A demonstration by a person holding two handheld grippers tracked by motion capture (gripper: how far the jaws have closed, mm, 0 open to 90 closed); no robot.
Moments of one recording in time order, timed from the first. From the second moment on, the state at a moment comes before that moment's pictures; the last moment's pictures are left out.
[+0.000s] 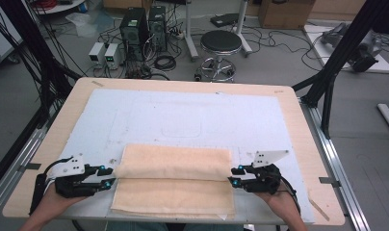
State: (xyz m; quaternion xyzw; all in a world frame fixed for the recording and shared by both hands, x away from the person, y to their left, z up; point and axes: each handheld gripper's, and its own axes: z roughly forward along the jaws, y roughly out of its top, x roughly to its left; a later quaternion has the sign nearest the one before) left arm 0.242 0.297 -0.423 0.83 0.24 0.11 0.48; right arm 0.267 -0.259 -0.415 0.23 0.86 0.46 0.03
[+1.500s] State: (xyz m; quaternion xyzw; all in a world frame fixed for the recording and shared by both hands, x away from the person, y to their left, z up) left arm 0.213 0.268 -0.407 0.85 0.15 0.11 0.49; right arm 0.229 -0.238 -0.401 0.12 0.89 0.44 0.06
